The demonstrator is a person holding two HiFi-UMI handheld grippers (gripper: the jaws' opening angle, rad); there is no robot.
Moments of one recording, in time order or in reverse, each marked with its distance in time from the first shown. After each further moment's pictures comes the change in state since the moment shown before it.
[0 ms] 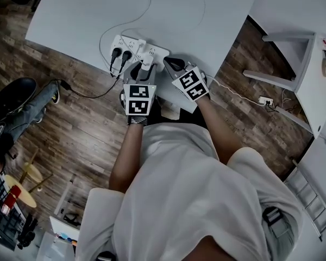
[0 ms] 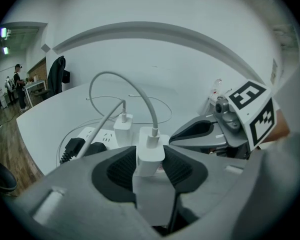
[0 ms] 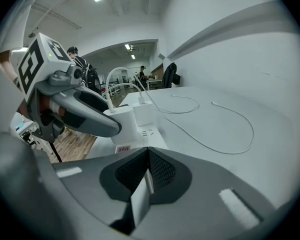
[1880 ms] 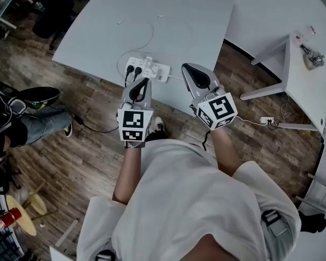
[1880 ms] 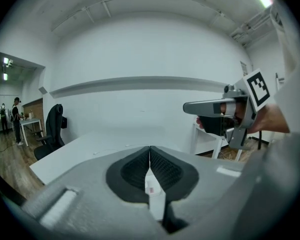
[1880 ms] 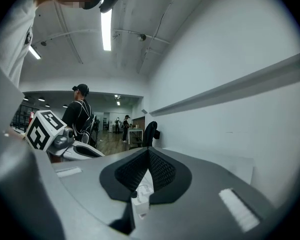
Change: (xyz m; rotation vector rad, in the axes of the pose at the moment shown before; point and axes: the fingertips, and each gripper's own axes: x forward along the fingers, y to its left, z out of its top) left arm -0.203 -0.043 0.095 0.211 -0.421 -0.017; right arm -0.251 0.073 0.184 0.008 -0.620 -0.288
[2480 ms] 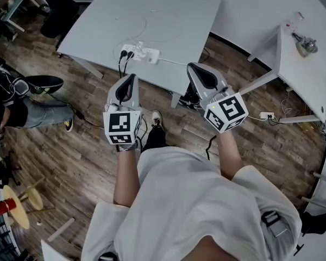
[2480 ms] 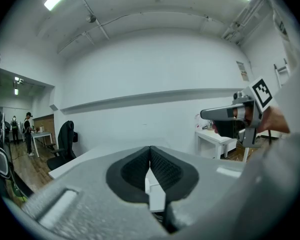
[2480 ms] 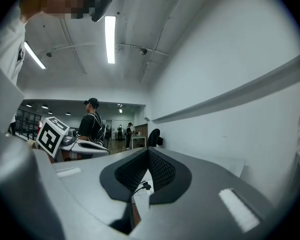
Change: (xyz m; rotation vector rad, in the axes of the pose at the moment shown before) left arm -0.128 -0.083 0.030 0.042 -0.134 0.106; right arm -0.165 0.046 0.032 0.029 -0.077 0.022
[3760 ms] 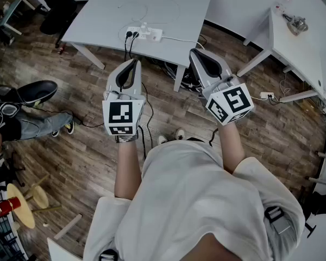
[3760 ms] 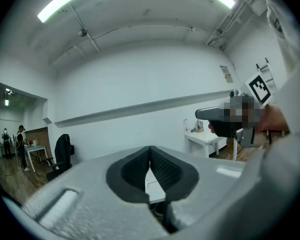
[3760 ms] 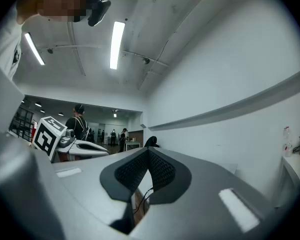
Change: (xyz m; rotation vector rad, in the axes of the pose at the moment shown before) left arm -0.133 -0.012 0.036 0.121 -0.077 -0.074; right arm -0.070 0.124 0.050 -0.027 -0.081 -0.097
